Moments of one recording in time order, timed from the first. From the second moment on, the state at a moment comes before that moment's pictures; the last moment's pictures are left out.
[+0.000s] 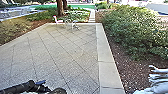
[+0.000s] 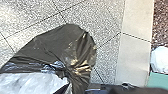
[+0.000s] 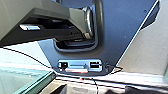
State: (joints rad) left arm 0.55 2.43 -2.42 -0.60 0.67 0.31; right arm -1.57 3.06 -2.71 -0.14 0.07 0.21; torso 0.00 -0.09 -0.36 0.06
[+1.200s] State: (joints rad) left arm 1.08 2.71 -2.61 -0.60 0.51 0.47; right arm -1.62 3.07 -2.71 -0.14 0.07 0.21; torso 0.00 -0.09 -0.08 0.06
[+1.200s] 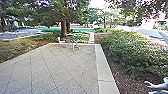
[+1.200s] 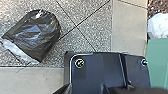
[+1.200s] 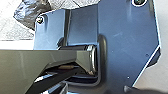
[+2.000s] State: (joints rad) left arm 1.40 2.89 -2.63 -0.60 0.14 0.66; right arm -1.63 3.07 -2.71 -0.14 0.12 0.23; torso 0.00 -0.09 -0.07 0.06
